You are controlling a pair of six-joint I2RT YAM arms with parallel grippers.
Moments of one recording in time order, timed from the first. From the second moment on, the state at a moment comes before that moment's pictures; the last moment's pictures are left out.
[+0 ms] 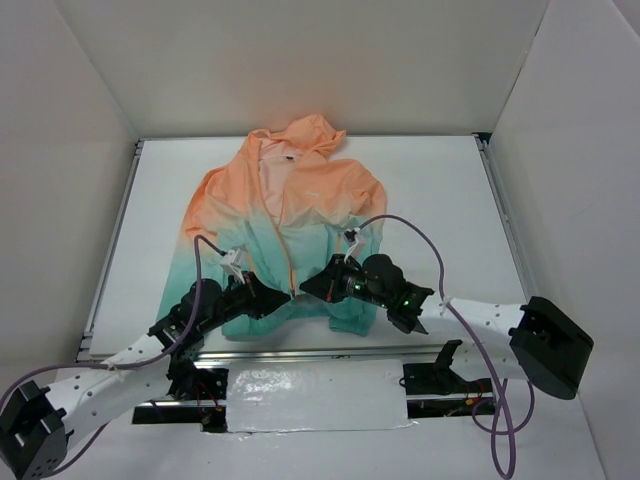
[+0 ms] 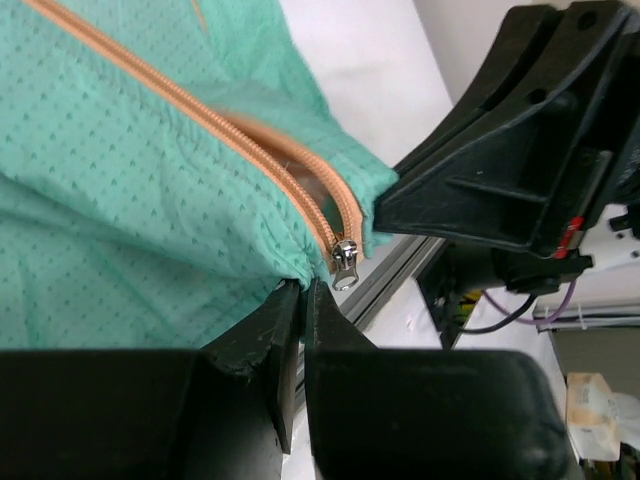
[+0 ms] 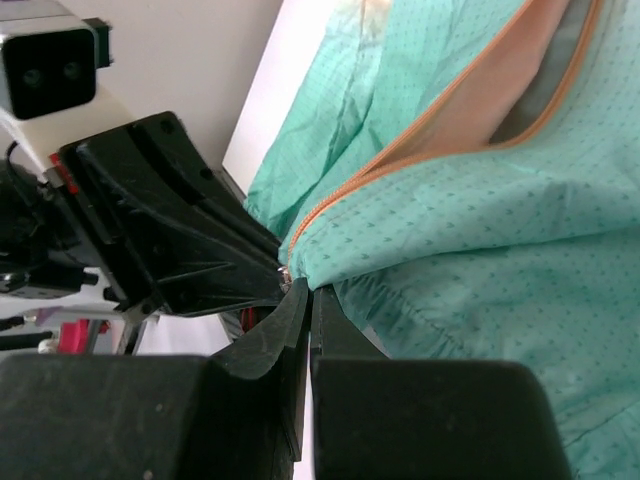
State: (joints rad) left arm -0.72 0.66 0.22 0.21 0.17 -0.81; right arm 0.91 1.18 0.46 0.51 -0.13 0.89
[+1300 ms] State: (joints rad) left arm -0.74 0.80 0.05 0.38 0.24 -0.82; right arm 0.93 1.37 0.38 0.56 -0.17 0.96
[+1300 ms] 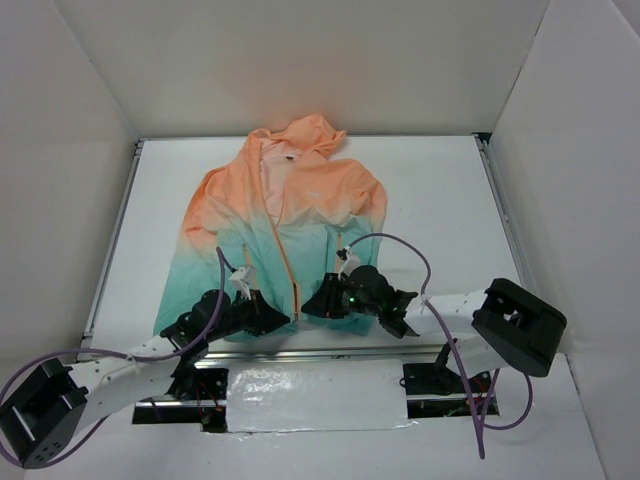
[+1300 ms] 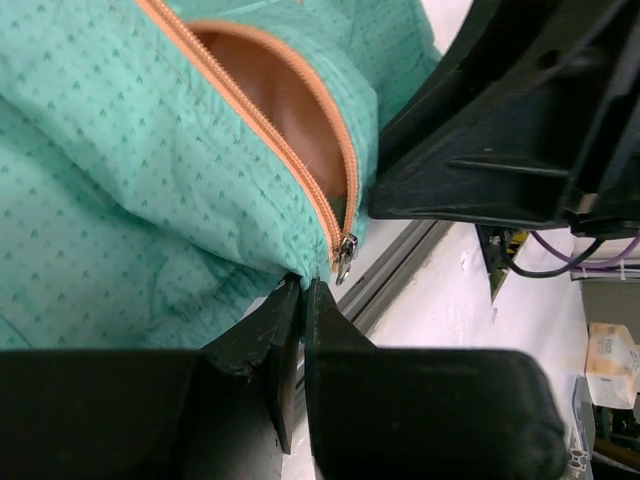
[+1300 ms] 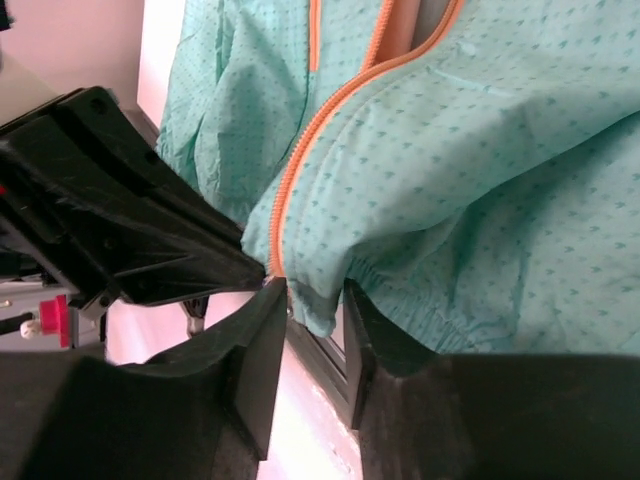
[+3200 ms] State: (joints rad) left arm -0.76 0.92 0.05 0.53 0.30 -0.85; right arm 1.22 1.41 0.31 0.68 0.18 1.44
